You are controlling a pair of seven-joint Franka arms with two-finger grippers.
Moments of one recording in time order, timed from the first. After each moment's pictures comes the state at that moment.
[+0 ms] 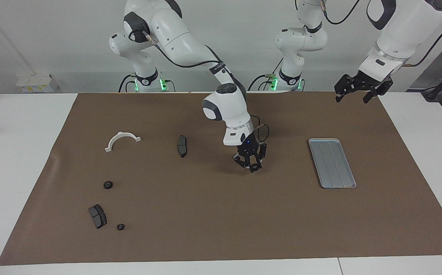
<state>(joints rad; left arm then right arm) -0.08 -0.03 0.03 -1.62 -0.02 1.57 0.03 0.65 0.64 0.07 -1.60 -0.10 2.81 0.50</state>
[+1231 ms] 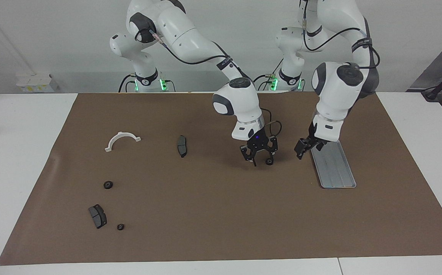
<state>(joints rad) -0.37 0.26 0.01 -1.91 0.05 2.26 -0.86 0.59 0.65 0.04 -1.51 -0.11 2.61 0.66</state>
